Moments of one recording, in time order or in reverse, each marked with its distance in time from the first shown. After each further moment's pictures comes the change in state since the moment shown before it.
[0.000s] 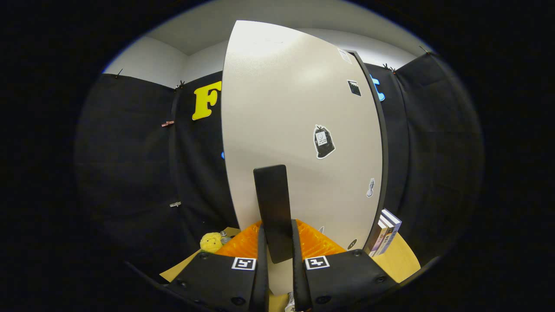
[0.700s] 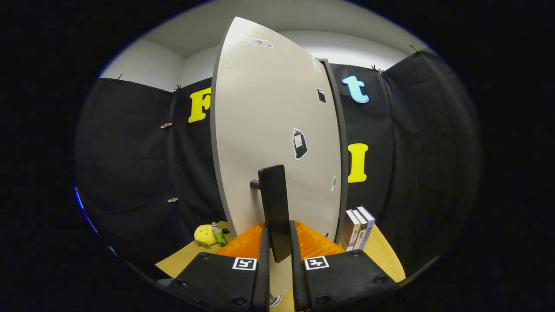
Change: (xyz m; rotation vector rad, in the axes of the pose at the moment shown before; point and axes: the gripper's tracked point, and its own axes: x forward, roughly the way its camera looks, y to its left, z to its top) arm -0.083 -0.082 0.012 -0.010 0.001 -0.052
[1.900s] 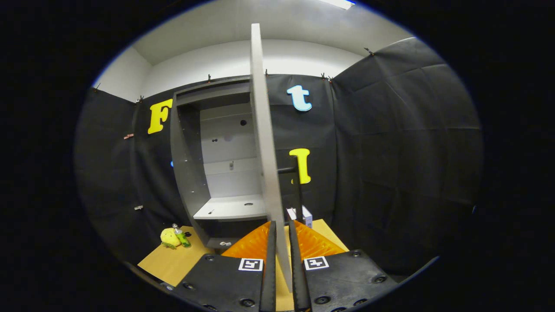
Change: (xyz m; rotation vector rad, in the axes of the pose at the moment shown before) arm -0.096 -0.100 -0.010 0.035 -0.041 -0.218
